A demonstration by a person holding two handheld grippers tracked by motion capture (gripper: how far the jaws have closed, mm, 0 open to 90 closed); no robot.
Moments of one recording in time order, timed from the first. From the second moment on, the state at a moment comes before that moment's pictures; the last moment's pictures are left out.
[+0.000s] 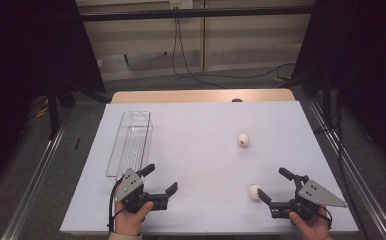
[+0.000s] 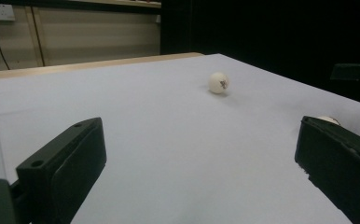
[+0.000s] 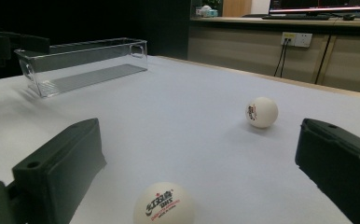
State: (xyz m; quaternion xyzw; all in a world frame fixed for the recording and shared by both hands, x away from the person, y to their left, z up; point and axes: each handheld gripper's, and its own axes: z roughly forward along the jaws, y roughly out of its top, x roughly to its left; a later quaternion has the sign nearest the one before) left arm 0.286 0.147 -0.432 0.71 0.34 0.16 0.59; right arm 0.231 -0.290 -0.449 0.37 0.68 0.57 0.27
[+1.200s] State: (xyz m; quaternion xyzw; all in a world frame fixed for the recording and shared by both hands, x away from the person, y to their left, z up) left arm 0.296 0.106 -0.433 0.74 0.30 0.14 0.59; right arm 0.231 -0.290 -0.449 0.37 0.68 0.57 0.27
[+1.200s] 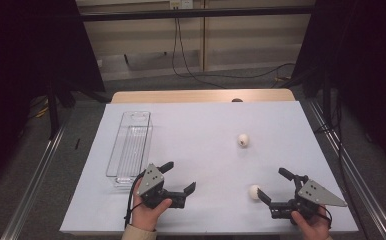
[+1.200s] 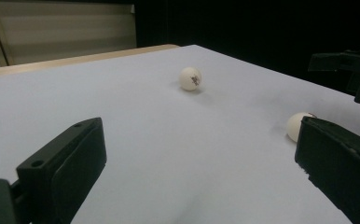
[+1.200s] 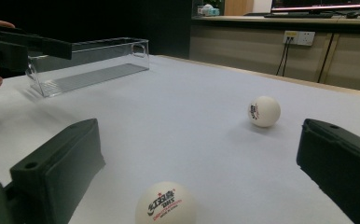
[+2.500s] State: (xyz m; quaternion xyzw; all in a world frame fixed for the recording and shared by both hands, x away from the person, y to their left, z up) left arm 0.302 0.070 -0.433 0.76 0.28 0.10 0.58; right arm 0.231 -0.289 -0.449 0.37 0.68 0.57 0.27
